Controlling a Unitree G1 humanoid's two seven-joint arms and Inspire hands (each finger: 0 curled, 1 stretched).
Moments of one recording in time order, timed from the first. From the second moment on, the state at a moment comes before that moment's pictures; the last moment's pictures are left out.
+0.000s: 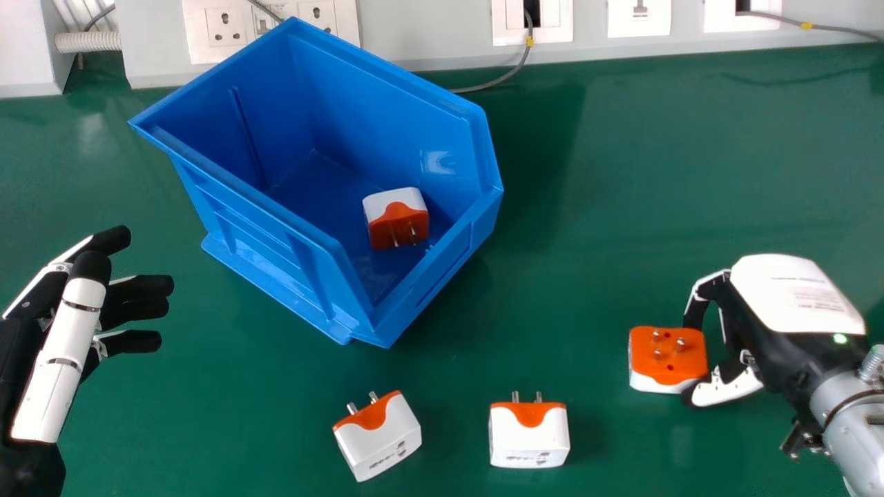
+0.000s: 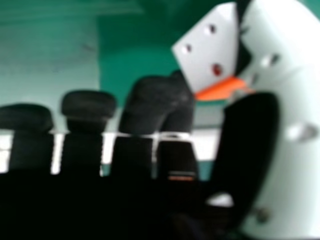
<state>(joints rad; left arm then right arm) 0.50 0.21 0.44 -0.63 -0.20 0.19 -0.19 -0.13 -0.67 0.23 0.18 -0.71 0.01 -0.04</state>
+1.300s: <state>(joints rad) 0.49 0.21 0.44 -0.63 -0.20 0.19 -0.20 -0.11 -0.63 0.20 0.17 -0.75 -0.01 -0.02</state>
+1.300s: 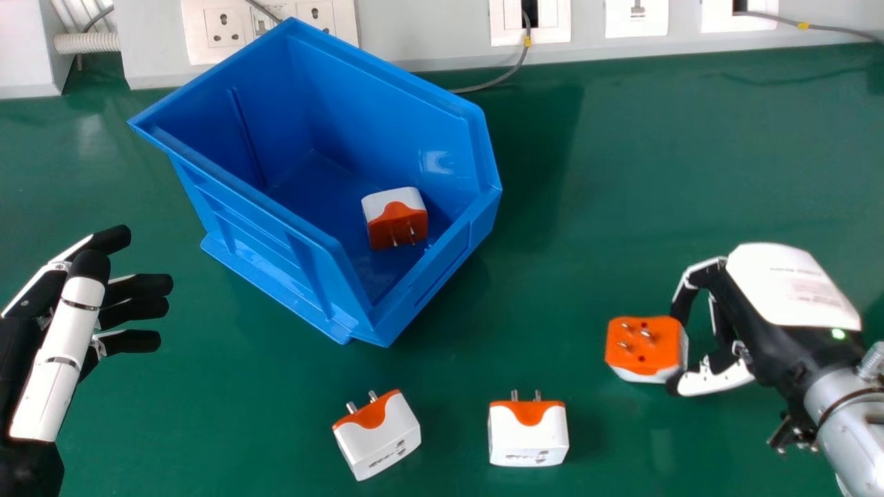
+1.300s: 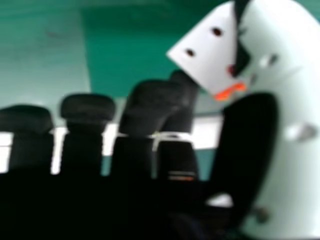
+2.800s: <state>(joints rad) 0.49 0.21 0.44 -0.63 -0.20 0.19 -0.20 -0.12 -0.67 0.24 0.16 -0.82 0.01 0.10</state>
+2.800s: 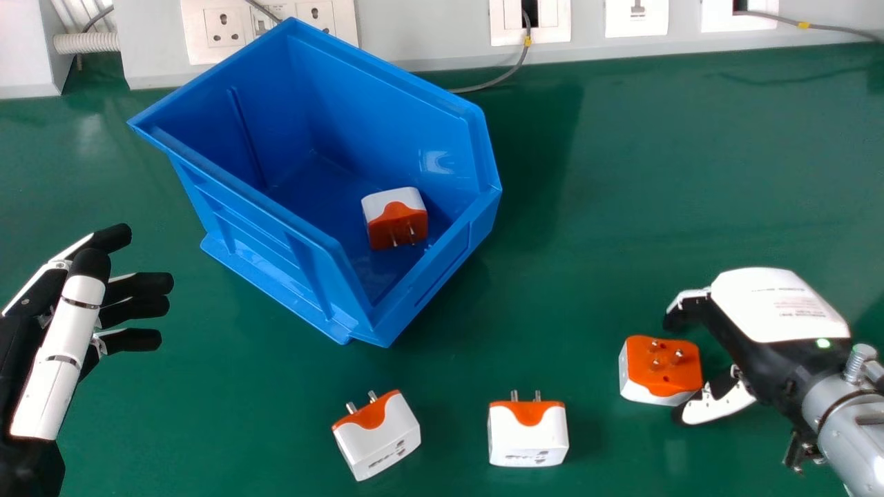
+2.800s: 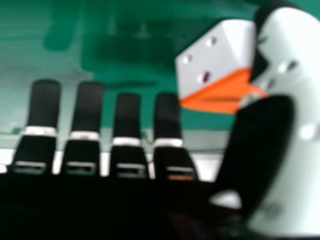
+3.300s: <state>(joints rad) 0.49 0.21 0.44 -0.64 -0.20 0.20 -0.20 -0.13 -0.73 0.25 0.16 -0.85 -0.10 0.10</state>
